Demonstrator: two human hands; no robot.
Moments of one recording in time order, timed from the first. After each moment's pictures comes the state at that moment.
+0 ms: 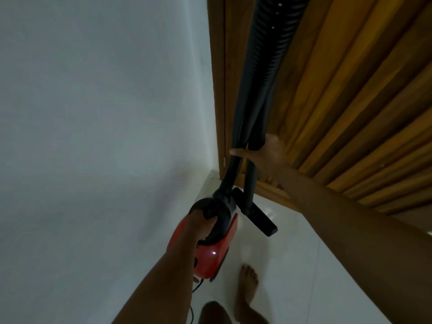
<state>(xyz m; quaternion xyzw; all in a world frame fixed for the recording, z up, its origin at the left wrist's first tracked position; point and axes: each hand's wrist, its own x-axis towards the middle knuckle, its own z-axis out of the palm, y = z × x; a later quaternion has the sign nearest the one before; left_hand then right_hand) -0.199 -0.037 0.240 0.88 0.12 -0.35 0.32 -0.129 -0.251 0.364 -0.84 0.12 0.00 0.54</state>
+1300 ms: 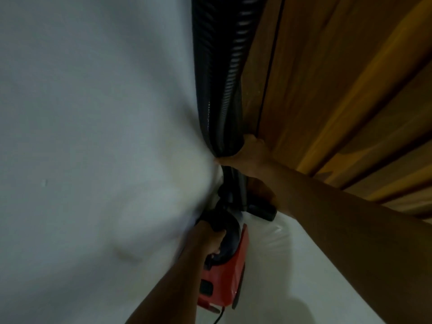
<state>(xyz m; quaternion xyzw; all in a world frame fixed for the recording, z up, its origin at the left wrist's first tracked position) 0.035 -0.036 -0.224 0.85 0.19 -0.38 0.32 0.149 -0.200 -0.077 -0.89 0.06 0.15 0.42</state>
